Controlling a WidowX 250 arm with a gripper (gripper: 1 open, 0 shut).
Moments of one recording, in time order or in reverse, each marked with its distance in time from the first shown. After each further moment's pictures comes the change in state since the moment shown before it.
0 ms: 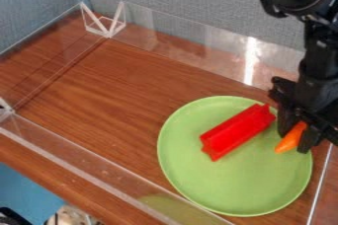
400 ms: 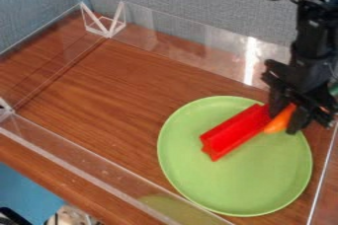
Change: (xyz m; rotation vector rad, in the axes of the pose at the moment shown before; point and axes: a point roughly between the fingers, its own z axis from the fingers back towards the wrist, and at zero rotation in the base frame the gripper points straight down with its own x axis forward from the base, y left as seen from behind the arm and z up) arm 0.001 0.028 0.009 0.017 0.023 -0.008
